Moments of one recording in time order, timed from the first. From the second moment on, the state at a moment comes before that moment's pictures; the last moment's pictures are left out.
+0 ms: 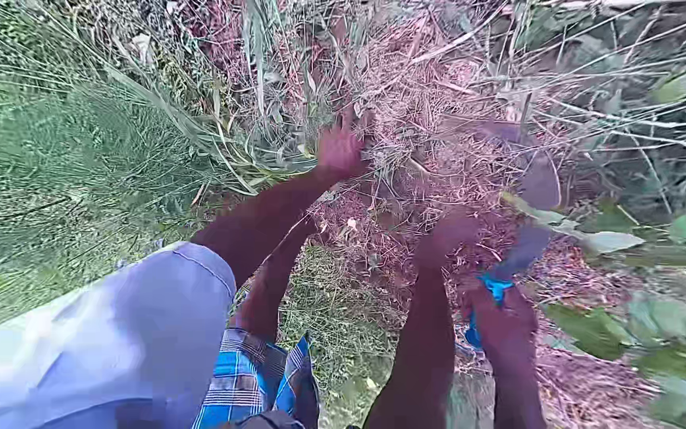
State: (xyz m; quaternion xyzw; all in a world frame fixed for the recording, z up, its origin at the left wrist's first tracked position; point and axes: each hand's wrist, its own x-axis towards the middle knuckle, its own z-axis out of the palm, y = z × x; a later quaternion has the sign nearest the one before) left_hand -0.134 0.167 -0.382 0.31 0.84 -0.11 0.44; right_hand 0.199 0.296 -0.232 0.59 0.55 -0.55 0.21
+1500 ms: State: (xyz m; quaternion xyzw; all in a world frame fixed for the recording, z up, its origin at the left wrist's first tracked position) left_hand -0.050 -0.001 -0.356 -0.04 0.79 -0.09 0.60; right_hand 0.179 0.310 -0.248 0.47 0.68 -0.45 0.34
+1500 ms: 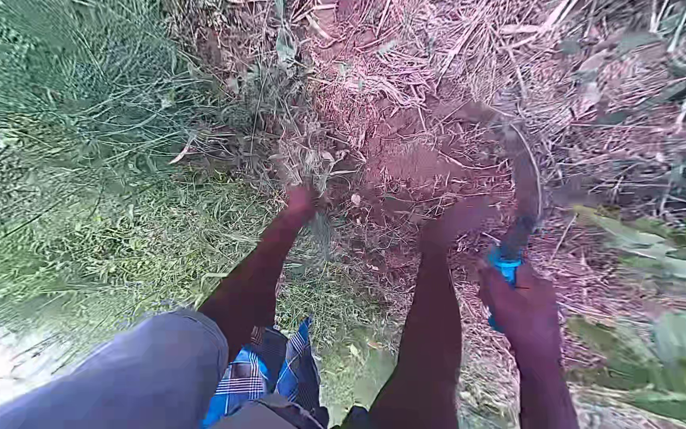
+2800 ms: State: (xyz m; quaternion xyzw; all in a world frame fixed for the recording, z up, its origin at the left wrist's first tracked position) left_hand 0.025 0.149 -0.428 -0.32 0.70 0.25 0.58; right_hand 0.218 0.287 -0.217 0.52 0.60 -0.43 0.43
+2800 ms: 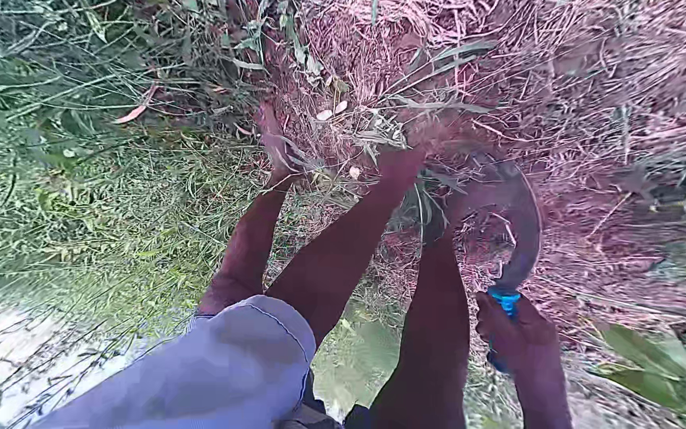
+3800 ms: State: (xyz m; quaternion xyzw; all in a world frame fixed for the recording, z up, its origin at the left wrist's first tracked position) left_hand -0.045 0.010 -0.386 -0.12 0.79 0.23 0.55; right_hand 0.131 0.269 -0.328 0.35 0.62 -0.43 0.55
